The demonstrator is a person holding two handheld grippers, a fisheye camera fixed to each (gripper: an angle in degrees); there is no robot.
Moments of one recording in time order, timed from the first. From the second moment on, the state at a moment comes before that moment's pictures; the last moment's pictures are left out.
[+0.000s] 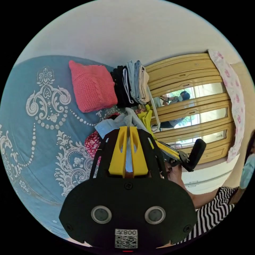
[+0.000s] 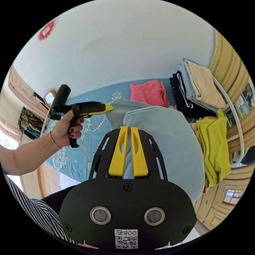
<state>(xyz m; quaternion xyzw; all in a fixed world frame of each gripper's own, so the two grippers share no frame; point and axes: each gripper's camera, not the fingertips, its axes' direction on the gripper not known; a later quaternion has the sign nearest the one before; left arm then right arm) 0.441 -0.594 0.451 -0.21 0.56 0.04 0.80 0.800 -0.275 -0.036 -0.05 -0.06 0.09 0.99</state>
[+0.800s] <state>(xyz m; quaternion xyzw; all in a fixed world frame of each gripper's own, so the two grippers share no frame) 0.513 -0.507 0.308 -0.22 0.51 0.32 0.77 0.933 -0.108 -0.176 0.11 -0.19 0.32 0.92</state>
